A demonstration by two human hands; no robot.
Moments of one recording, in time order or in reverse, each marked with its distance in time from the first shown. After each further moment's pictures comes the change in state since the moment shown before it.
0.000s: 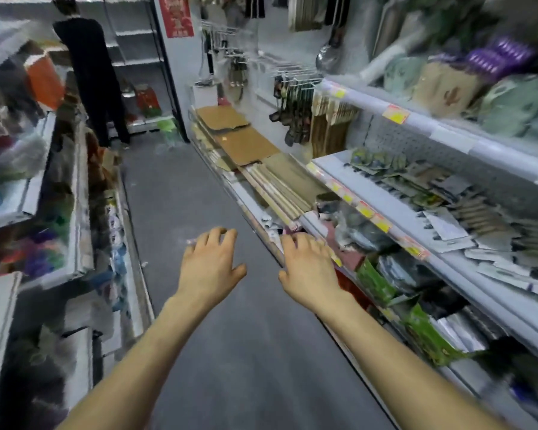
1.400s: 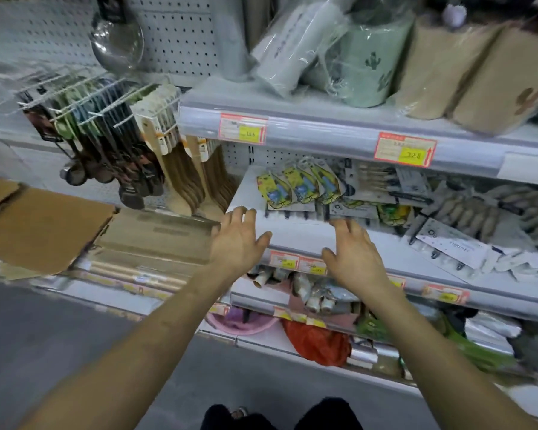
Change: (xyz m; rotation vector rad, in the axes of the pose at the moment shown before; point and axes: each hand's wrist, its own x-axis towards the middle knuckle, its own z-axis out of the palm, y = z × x) left_hand 0.642 0.172 0.228 -0.269 -0.220 0.793; right_hand 0.389 0.267 0.078 0.130 0.094 1.062
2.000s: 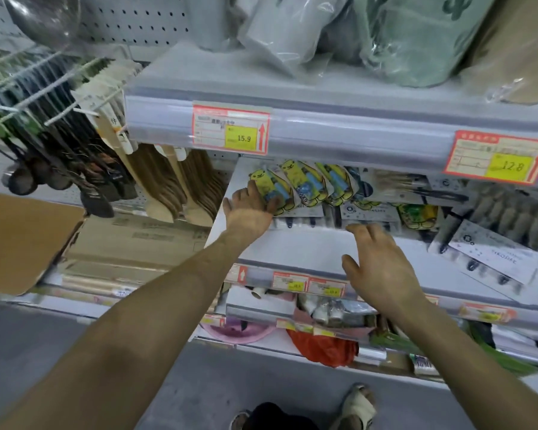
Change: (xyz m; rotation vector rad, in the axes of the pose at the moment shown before) left_hand 0.177 -0.005 0.090 -0.214 -0.088 -0.169; right_hand 0.060 0.025 0.031 -0.074 0.005 0.038
